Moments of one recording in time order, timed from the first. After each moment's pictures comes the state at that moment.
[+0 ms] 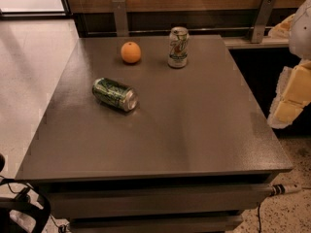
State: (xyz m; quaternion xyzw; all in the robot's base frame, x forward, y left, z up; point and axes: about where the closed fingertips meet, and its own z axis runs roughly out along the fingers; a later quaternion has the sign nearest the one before) arm 0.438 -0.213 0.988 -0.60 0.78 -0.05 0.18
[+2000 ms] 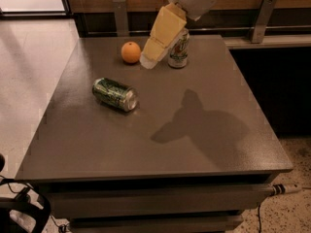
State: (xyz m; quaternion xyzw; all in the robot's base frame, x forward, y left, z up) arm 0.535 -0.043 1.009 -0.48 0.85 0.05 0.18
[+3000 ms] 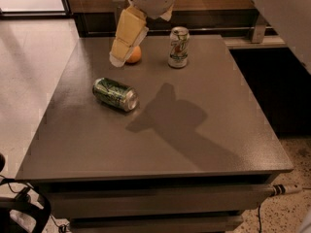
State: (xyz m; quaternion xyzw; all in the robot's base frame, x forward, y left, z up) arm 0.565 0.017 0.995 -0.49 0.86 0.03 0.15
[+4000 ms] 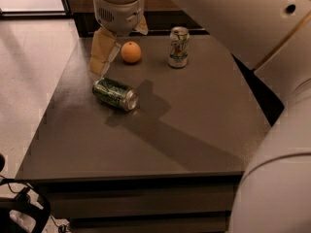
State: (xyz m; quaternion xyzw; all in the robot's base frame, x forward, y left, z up) arm 0.581 0.073 0.949 -0.50 0.86 0.00 0.11
